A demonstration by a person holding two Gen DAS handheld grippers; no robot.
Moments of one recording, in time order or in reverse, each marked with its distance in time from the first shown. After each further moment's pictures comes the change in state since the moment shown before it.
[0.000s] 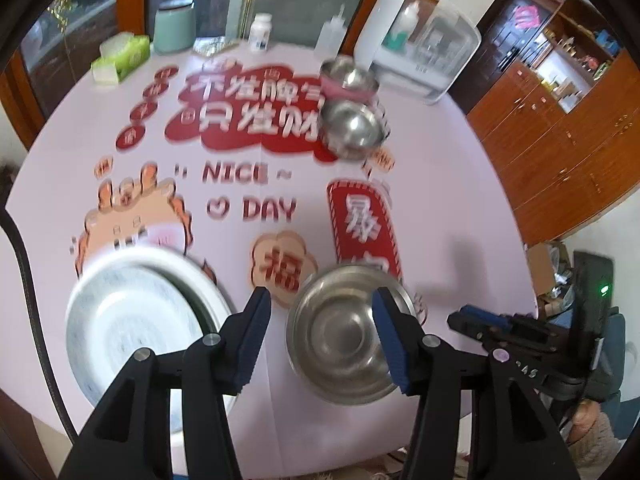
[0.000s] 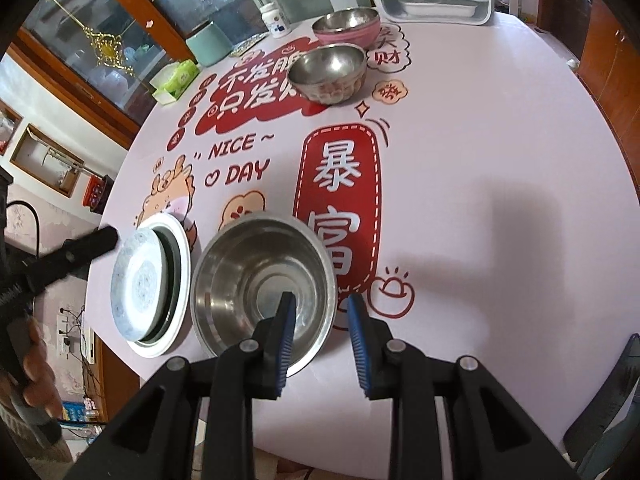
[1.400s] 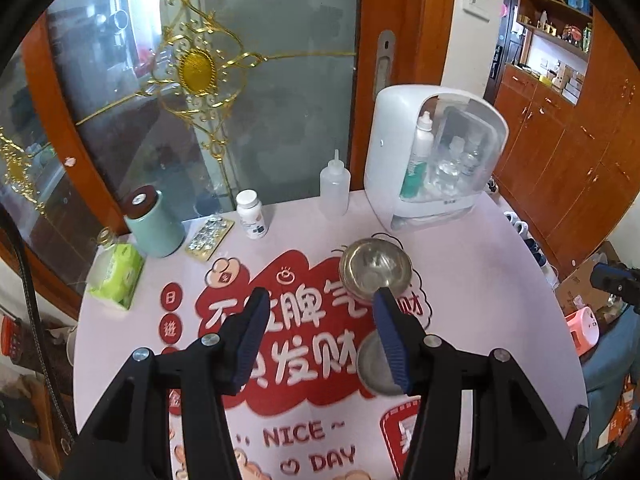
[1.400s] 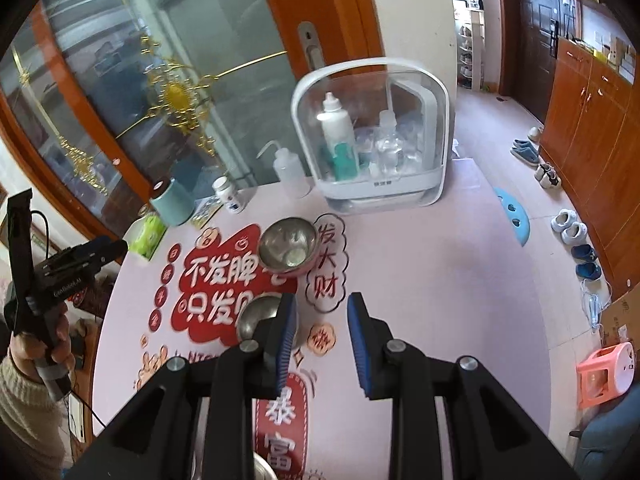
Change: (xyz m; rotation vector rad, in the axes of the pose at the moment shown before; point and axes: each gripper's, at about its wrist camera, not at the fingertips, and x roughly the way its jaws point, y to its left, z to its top) left arm 0.026 -0.048 0.307 0.270 -0.205 0.175; right arm -0.121 -0.063 0.264 0.048 -0.286 -0.123
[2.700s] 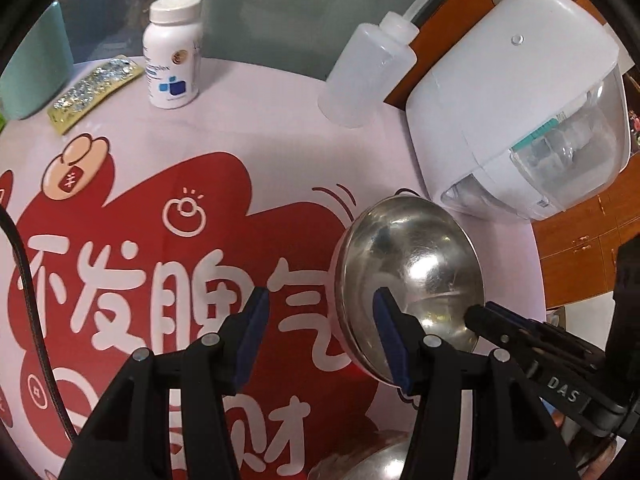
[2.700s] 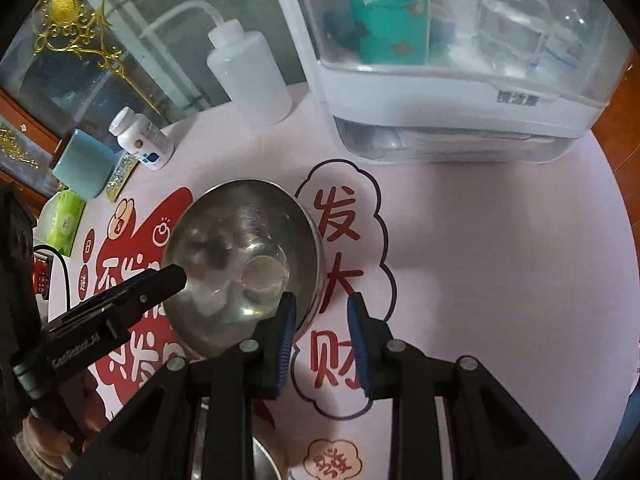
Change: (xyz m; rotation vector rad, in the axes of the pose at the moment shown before) left arm 0.294 0.015 -0.034 -0.358 0.275 -0.234; right arm 0.305 0.017 0.031 0.008 0.294 -0.029
